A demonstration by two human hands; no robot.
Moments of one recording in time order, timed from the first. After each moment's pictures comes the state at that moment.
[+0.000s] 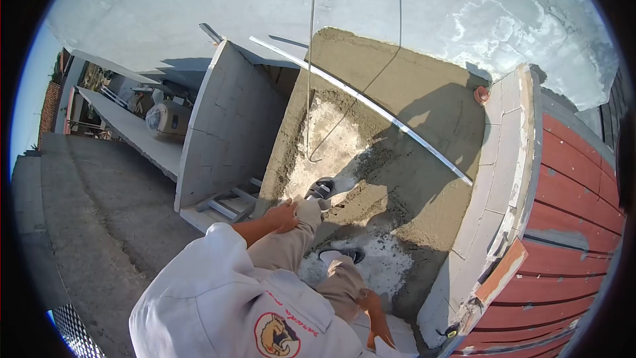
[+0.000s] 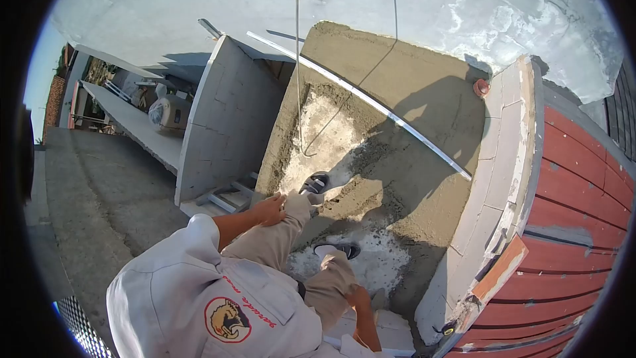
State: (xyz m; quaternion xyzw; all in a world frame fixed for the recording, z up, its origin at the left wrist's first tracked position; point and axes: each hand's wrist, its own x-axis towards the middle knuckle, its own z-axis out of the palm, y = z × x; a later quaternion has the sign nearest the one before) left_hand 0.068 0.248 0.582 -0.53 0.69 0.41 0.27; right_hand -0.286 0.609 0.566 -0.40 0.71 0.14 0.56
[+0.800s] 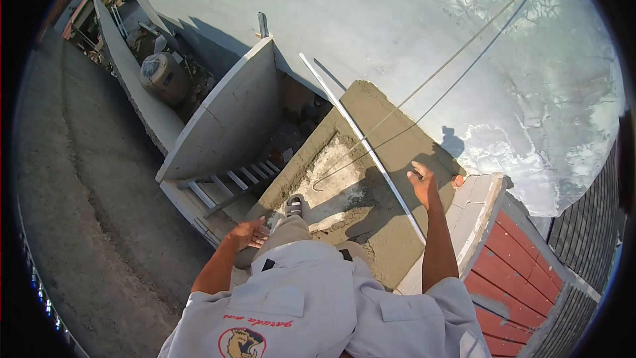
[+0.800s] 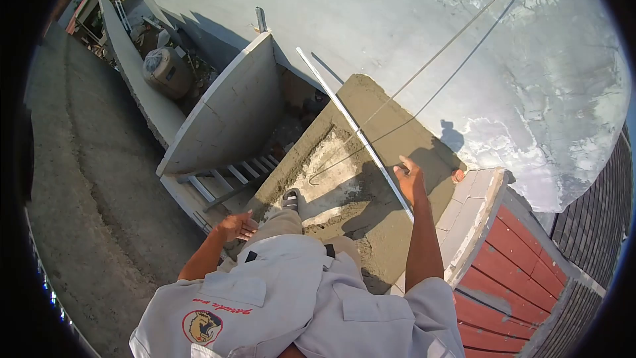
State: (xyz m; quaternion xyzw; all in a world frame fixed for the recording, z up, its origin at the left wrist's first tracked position) left_hand 0.323 0.272 0.713 -0.58 0.01 0.80 -0.16; right_hand -0.212 -0.029 0.883 -0.67 0.65 -0.17 0.32
